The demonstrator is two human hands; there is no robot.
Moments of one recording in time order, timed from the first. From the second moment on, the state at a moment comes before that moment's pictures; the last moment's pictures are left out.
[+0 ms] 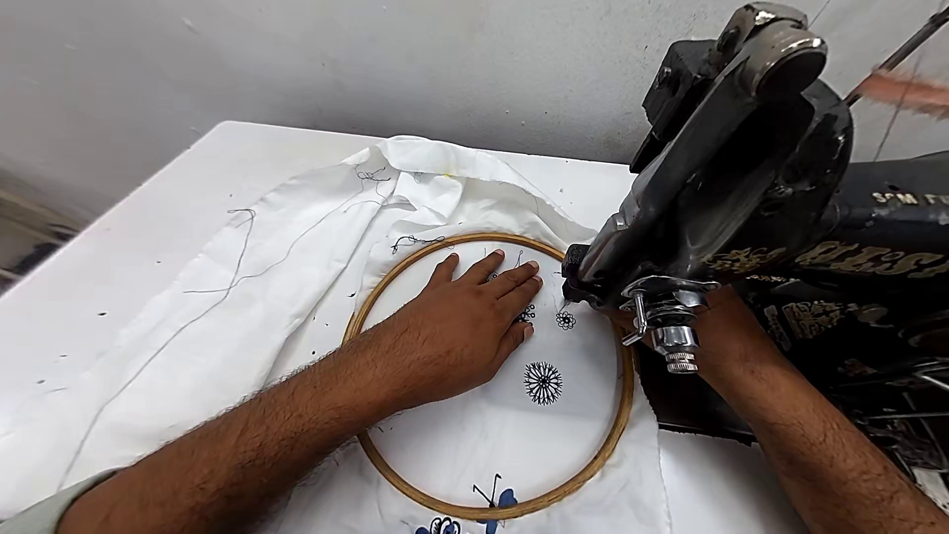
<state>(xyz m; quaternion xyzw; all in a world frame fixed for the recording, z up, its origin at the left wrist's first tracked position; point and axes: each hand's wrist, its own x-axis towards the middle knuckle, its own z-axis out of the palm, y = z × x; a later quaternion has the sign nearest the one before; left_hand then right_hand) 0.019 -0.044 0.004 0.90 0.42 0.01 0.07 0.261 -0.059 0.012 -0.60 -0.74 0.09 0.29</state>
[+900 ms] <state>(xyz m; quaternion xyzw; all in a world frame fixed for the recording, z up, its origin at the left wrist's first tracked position) 0.015 -0.047 0.010 0.90 0.44 -0.01 0.07 0.267 -0.051 -0.003 -0.58 -0.76 0.08 0.30</state>
